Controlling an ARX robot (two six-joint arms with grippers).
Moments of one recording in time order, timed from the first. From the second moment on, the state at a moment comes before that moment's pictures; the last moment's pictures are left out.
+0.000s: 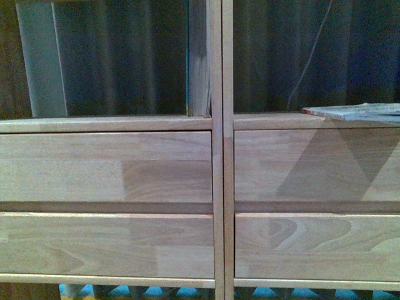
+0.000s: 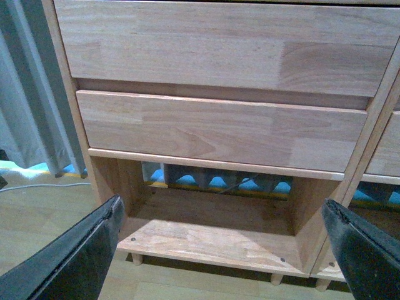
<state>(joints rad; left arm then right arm) 0.00 0.00 0.01 0.00 0.00 0.00 0.00 0.00 0.01 0.00 0.00 0.00</state>
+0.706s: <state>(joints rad) 0.00 0.00 0.01 0.00 0.00 0.00 -0.07 1.23 0.75 0.55 -0.41 0.96</state>
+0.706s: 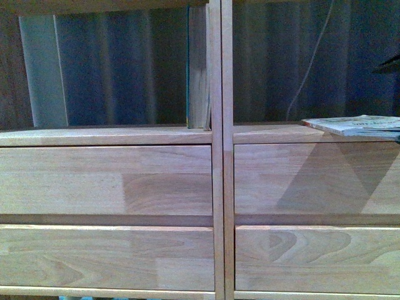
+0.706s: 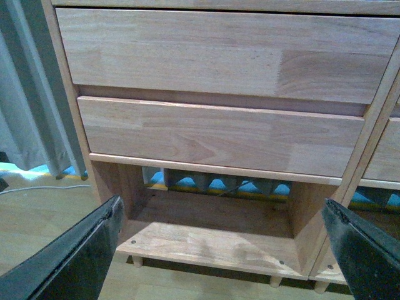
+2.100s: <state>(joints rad) 0.00 0.00 0.01 0.00 0.00 0.00 -0.13 1.71 1.25 0.43 -0.16 1.29</state>
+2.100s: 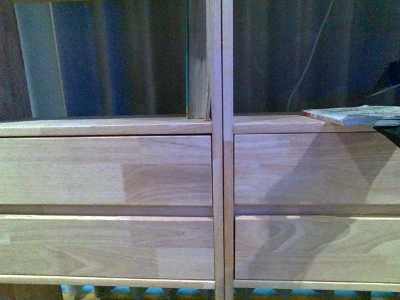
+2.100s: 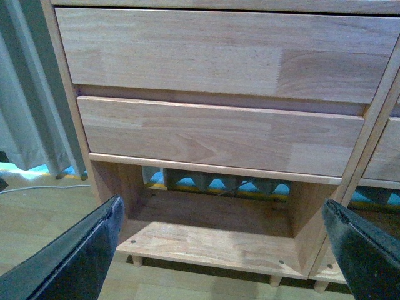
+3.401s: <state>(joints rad) 0.28 1.16 0.68 0.46 0.56 -0.16 -0.20 1.35 0.95 0.79 -0.50 1.36</state>
